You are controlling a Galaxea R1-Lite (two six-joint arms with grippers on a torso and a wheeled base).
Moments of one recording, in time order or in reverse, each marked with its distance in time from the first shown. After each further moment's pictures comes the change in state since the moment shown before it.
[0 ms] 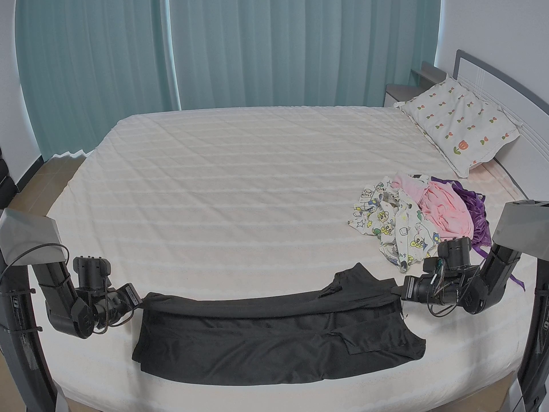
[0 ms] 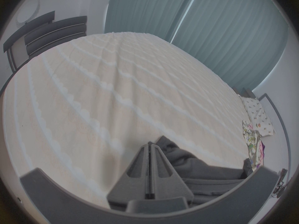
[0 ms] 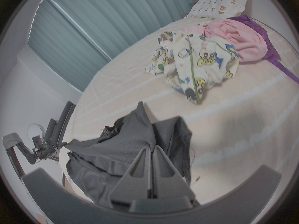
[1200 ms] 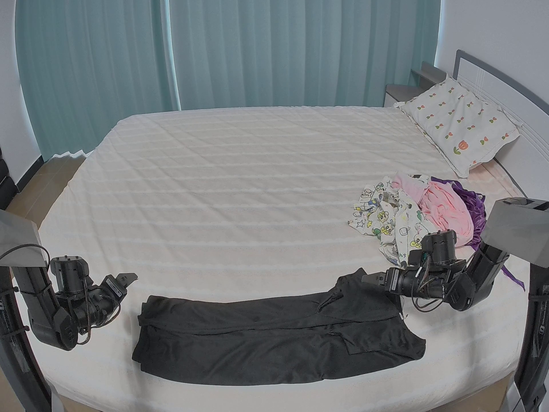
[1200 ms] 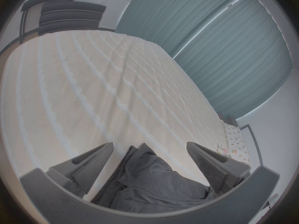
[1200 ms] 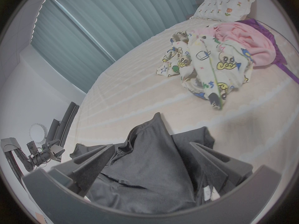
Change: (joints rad) left arm 0.047 -0.118 0.188 -0.212 -0.109 -0.245; right arm 0.090 0.018 -0.090 0.014 -0.040 0.067
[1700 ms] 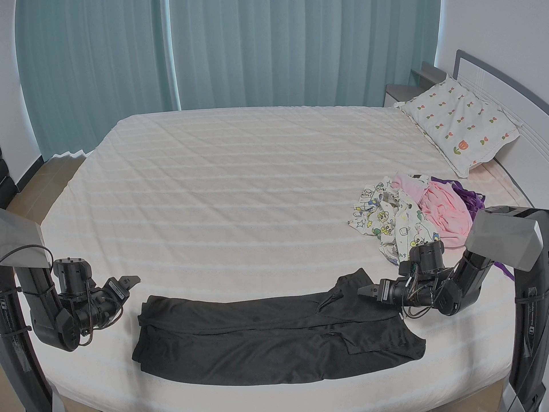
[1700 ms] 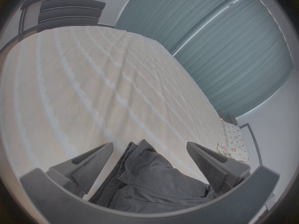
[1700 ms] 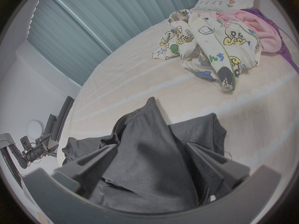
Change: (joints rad) left arm -0.010 0.022 -0.002 -0.006 -0.015 -0.007; right arm 0.016 0.112 -0.063 0.024 -0.008 -0.018
